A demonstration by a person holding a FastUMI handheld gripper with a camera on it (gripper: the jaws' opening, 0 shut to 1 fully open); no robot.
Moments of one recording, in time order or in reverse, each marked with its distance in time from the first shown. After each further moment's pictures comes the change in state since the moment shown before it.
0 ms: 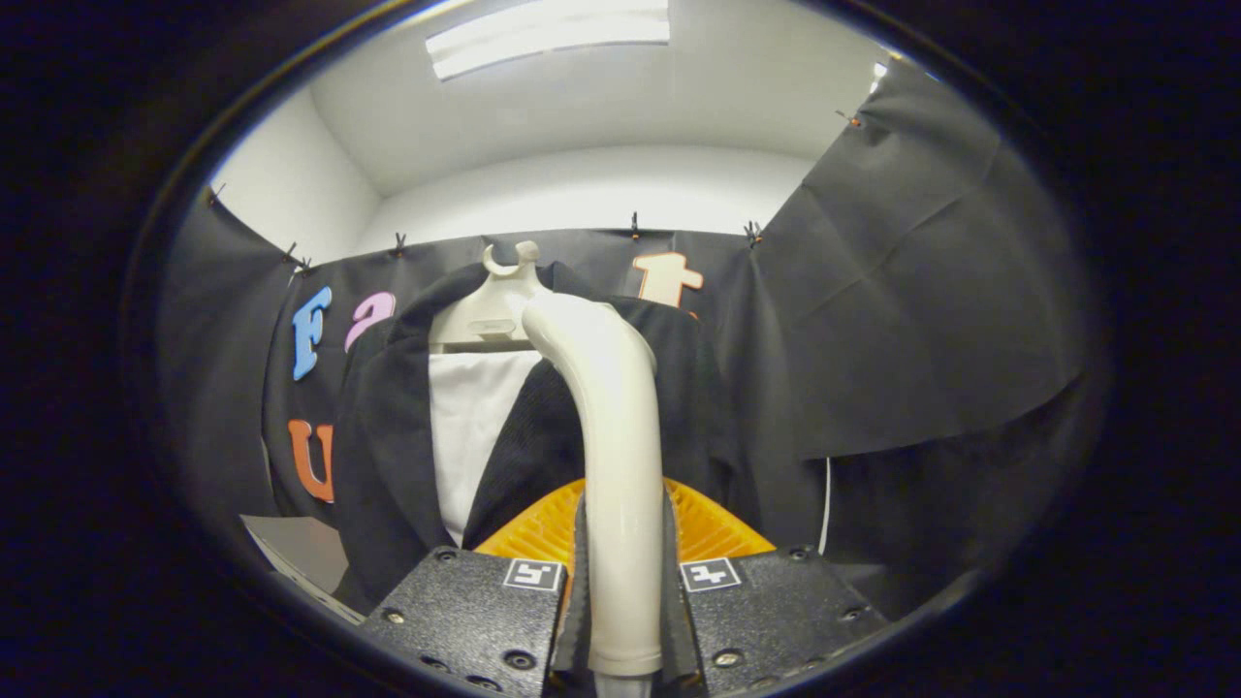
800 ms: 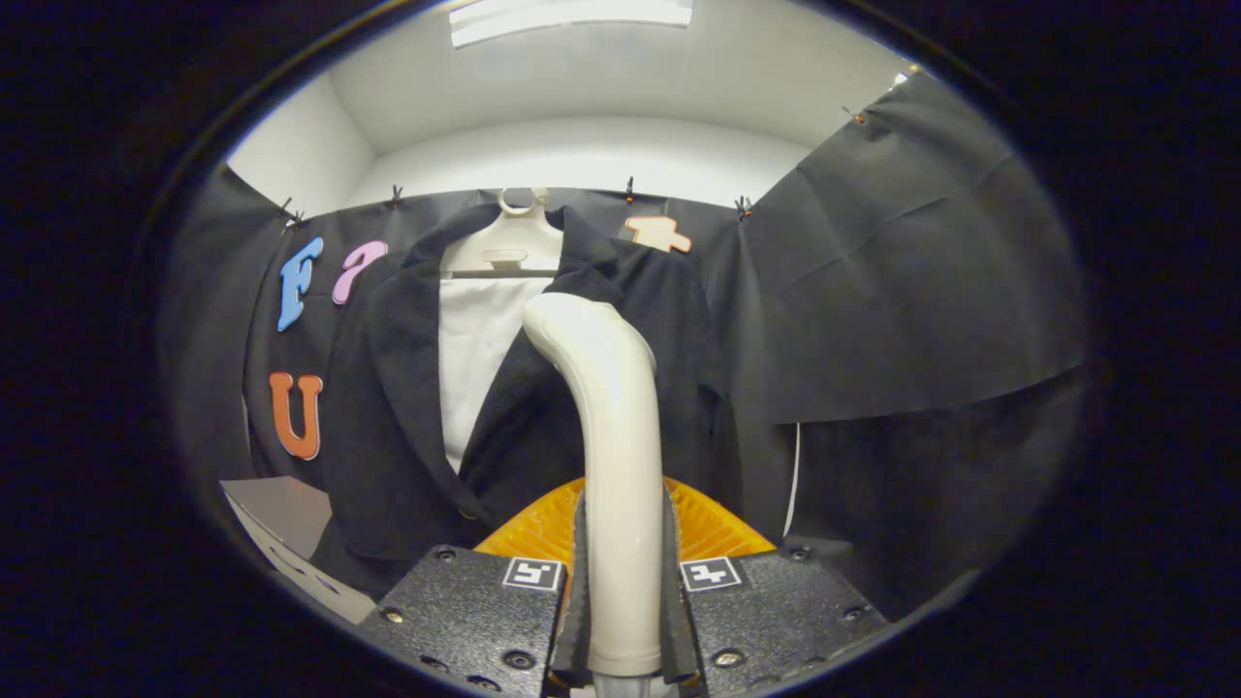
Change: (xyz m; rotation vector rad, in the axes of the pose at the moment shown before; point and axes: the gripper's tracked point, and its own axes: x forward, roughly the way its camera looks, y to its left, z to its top) arm -0.038 0.003 -0.050 -0.050 0.116 -0.097
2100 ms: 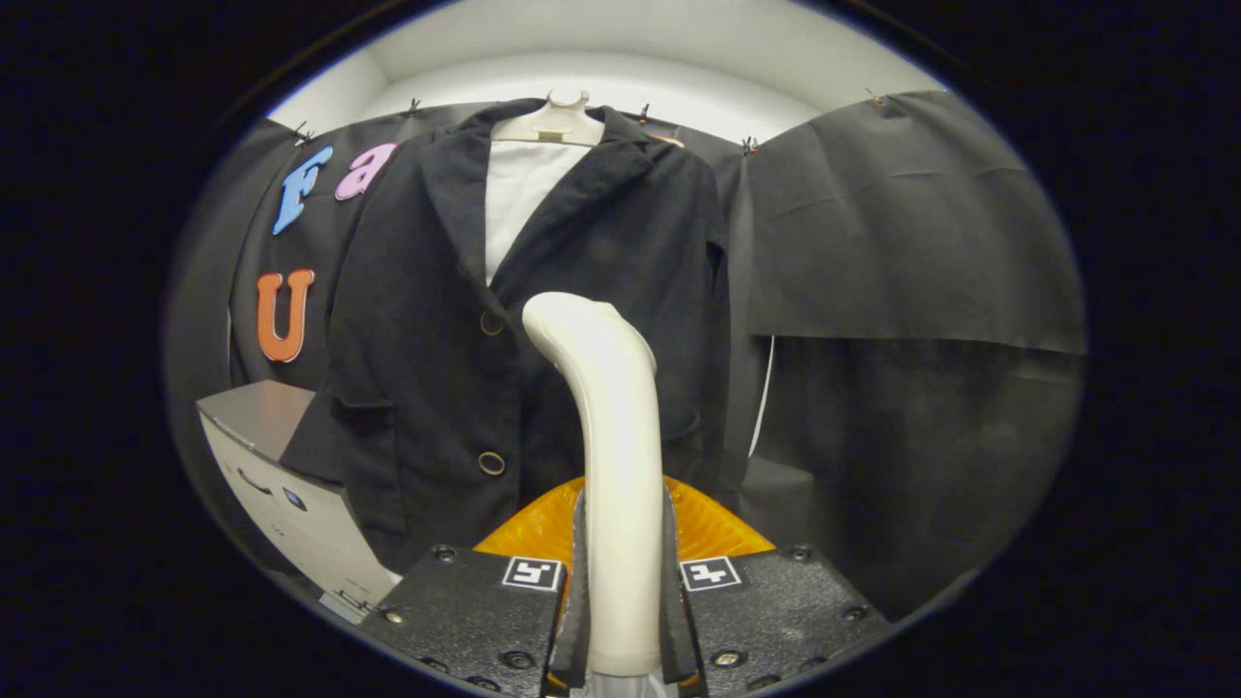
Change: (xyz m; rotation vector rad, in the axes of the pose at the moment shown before) arm -0.070 0.013 -0.127 -0.112 0.280 -0.083
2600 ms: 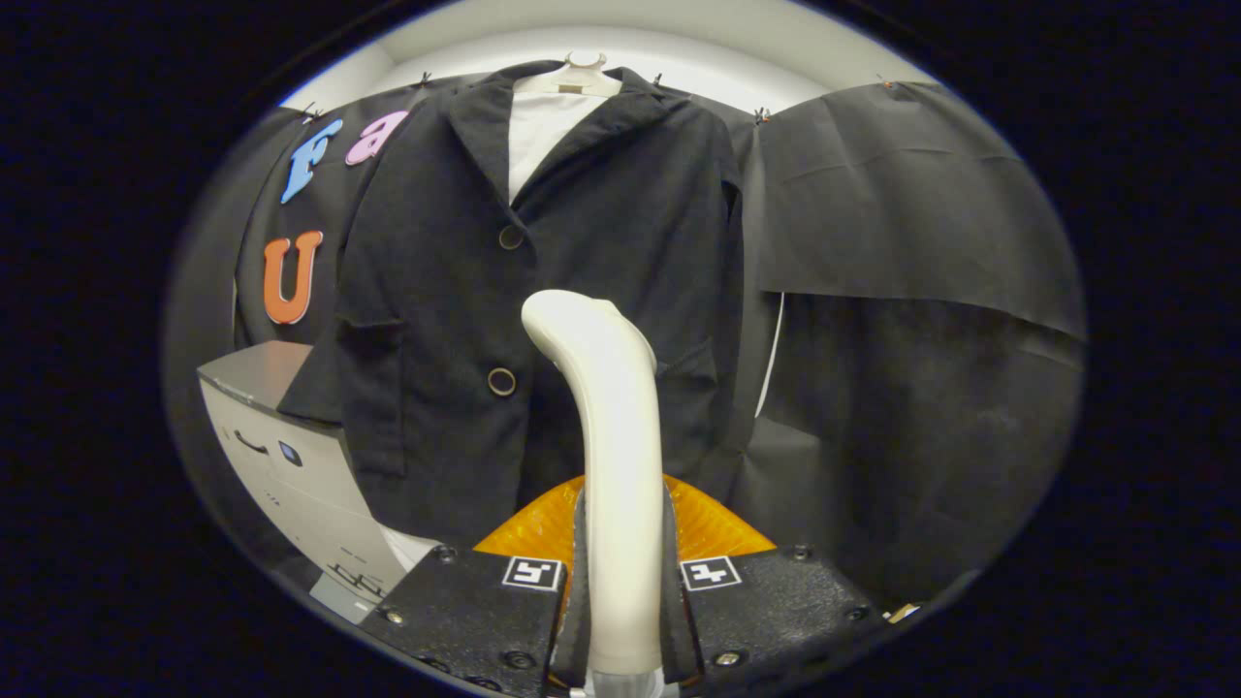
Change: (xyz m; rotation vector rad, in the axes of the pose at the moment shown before) arm -0.006 0.002 -0.056 -0.036 0.099 -0.011
